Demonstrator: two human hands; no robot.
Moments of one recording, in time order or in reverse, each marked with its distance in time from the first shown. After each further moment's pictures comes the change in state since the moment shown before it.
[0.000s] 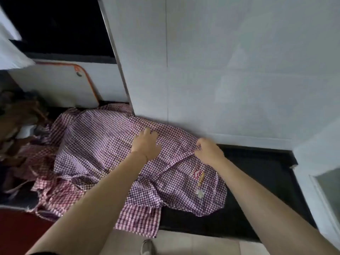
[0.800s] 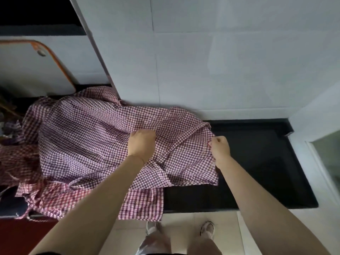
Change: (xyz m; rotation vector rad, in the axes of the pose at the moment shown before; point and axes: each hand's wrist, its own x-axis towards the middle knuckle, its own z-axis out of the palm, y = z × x) left_hand 0.003 -0.010 0.065 0.026 0.150 0.147; right_hand -0.013 0.054 0.055 0.921 0.282 0.662
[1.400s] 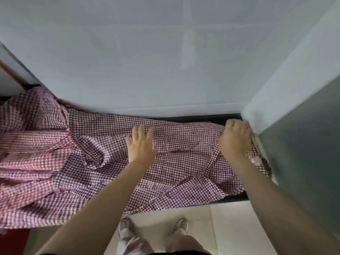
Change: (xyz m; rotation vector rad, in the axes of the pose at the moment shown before) left_hand -0.004 0.189 0.053 0.033 -0.140 -0.067; right_hand 0.080 0.018 -0.214 -1.236 0.531 -0.610
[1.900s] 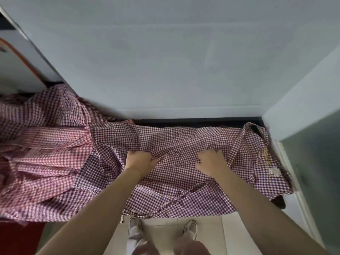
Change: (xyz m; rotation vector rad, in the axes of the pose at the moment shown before) left_hand -0.007 -0.069 0.012 0.113 -0.434 0.003; right_hand -0.046 -0.098 0.029 0.010 -0.637 -0.475
